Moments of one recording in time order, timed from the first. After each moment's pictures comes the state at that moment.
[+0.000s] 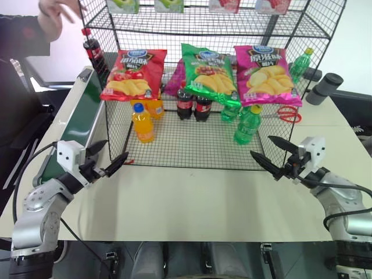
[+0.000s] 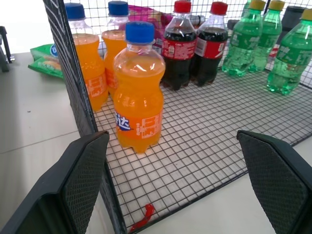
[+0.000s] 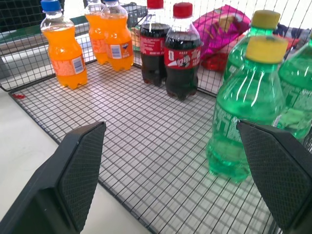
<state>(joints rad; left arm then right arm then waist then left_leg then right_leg) 0.02 0.55 0.34 -0.17 -0.51 0.27 -0.74 -0.05 -0.58 -0.27 -0.07 0.49 0.16 0.84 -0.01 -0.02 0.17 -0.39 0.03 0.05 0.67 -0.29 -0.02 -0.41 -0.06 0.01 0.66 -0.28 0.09</state>
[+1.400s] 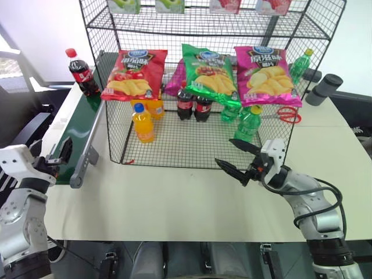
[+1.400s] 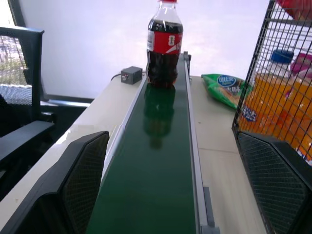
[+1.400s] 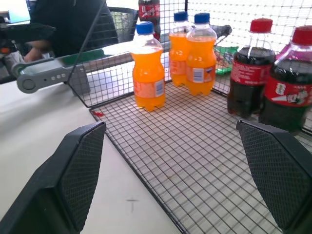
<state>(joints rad) -0.03 0.45 0.59 -0.02 -0.50 0.15 -0.40 -0.10 -0.48 -0.04 -0.20 0.48 0.18 0.84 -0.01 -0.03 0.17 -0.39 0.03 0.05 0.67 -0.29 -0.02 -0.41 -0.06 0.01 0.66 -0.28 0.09</state>
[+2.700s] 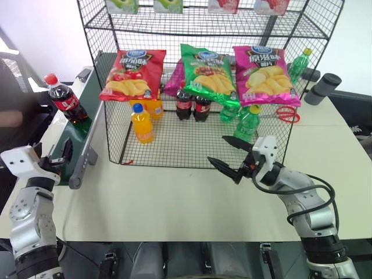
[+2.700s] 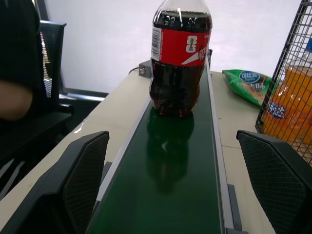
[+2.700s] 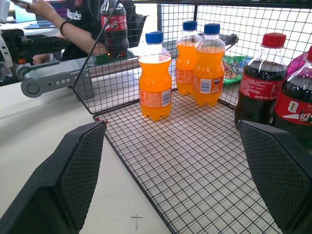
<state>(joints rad) -0.06 0.42 0.57 0.10 -0.45 0.08 -0.32 -0.13 -0.46 0.00 -0.23 0.45 0.19 0.80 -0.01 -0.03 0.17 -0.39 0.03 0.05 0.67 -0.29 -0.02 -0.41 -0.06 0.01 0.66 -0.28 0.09</state>
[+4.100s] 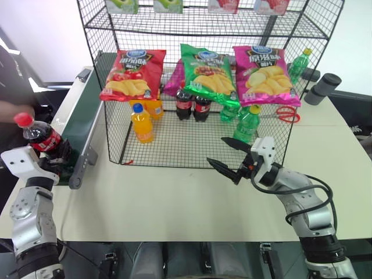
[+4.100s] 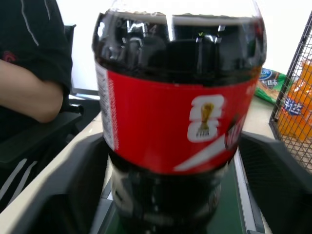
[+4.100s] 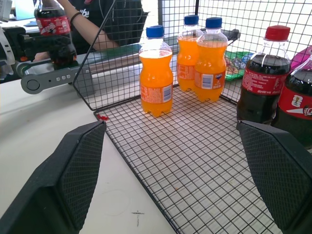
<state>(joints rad) -0.09 0.44 0.57 0.17 -0.42 0.03 -0.32 -0.14 -0.45 0.01 -0.21 0.44 0.19 0.81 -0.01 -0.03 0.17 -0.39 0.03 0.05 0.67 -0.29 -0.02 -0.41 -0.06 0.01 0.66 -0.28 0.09</state>
